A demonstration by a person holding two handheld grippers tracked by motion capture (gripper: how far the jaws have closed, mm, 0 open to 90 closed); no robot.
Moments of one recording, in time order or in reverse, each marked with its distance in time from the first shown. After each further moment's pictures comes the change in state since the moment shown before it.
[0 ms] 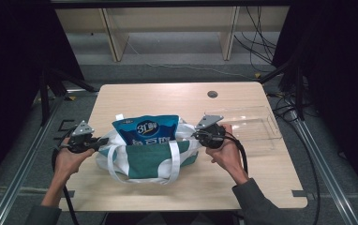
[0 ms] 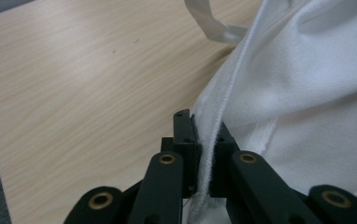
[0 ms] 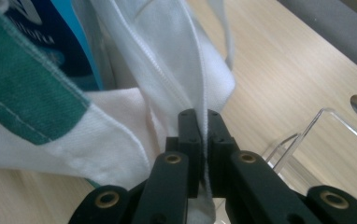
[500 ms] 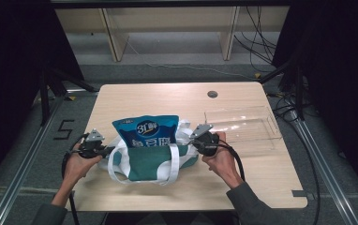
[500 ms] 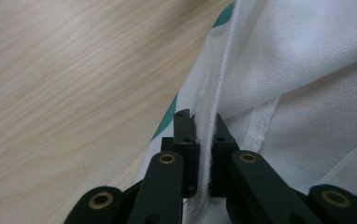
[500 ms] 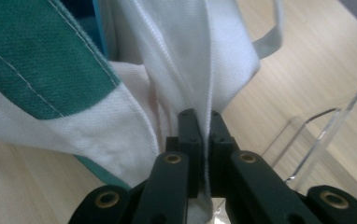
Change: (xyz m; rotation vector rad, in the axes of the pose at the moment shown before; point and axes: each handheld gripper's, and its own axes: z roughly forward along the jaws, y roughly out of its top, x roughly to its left) left arm -0.007 -0.022 0.033 0.145 -0.021 0.038; right arm 0.019 -0.013 0.021 0.129 -0.021 -0.048
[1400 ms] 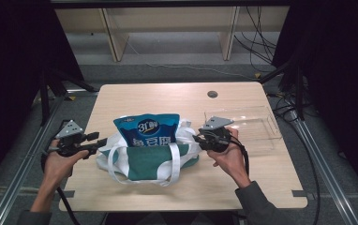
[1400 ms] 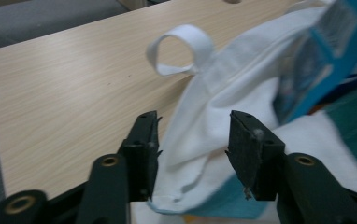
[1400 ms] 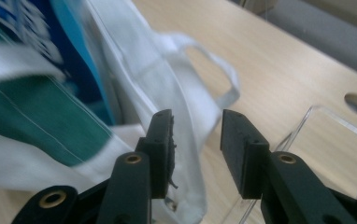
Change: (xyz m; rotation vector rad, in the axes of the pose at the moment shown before) left arm -0.012 0.026 -0.084 -0.310 -0.014 -0.067; right arm -0.019 -0.003 -0.034 -0.244 0.017 0.158
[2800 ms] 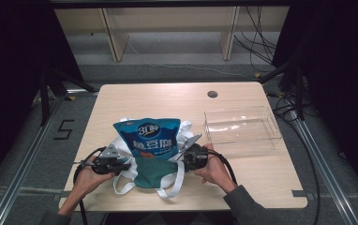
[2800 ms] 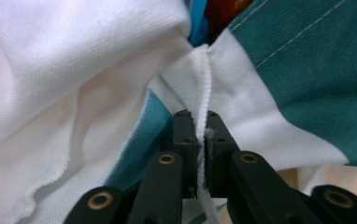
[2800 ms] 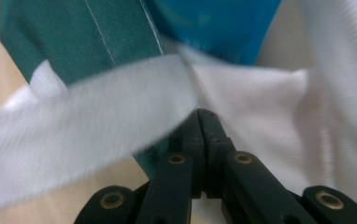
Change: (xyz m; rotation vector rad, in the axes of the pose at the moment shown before) left arm -0.054 -0.052 0.070 0.290 -0.189 0.106; right arm 0.047 -0.028 0.061 0.305 0.303 -0.139
